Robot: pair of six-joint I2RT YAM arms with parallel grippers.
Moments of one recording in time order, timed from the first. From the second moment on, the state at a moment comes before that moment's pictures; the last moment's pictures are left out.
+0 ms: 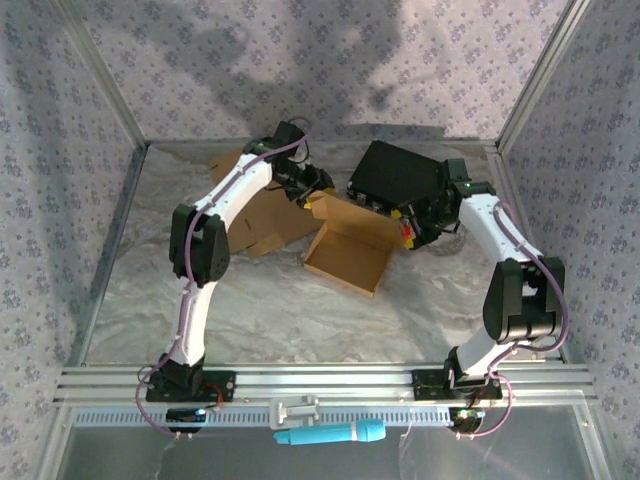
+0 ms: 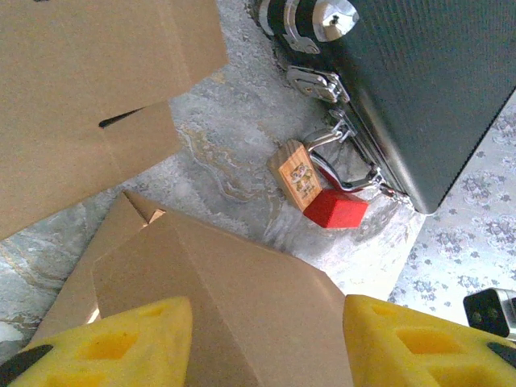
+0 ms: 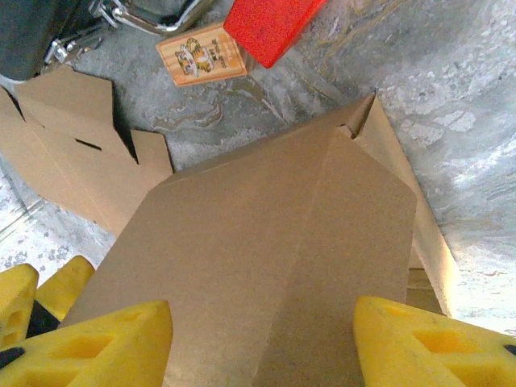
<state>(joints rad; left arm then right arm) -0.47 2.23 2.09 -0.95 0.55 -0.87 0.09 1.59 1.26 -0.89 -0.54 1.17</state>
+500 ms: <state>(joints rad) -0.51 2.22 1.99 -0.88 0.56 -0.91 0.10 1.59 1.26 -0.84 -0.54 1.19</state>
